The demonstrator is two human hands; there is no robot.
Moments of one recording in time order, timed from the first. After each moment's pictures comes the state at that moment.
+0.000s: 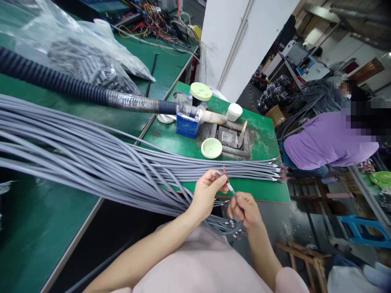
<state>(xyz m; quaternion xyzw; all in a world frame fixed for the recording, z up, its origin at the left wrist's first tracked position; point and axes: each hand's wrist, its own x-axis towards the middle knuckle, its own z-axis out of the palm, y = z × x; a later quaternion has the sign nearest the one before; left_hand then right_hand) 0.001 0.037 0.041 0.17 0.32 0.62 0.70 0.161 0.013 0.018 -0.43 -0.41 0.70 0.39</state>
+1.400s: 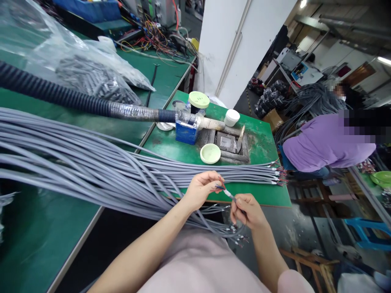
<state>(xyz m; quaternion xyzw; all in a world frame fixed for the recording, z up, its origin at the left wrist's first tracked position) -0.027 0.061 0.023 0.30 0.23 0.60 0.70 0.164 0.027 0.033 -0.37 -0.42 0.75 0.34</state>
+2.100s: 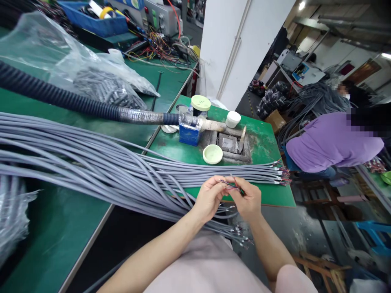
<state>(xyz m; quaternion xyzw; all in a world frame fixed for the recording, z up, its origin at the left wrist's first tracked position) 0.000 0.038 0.043 0.12 0.22 0.61 0.75 0.120 0.041 0.074 -0.46 -0.75 0.24 0.41</state>
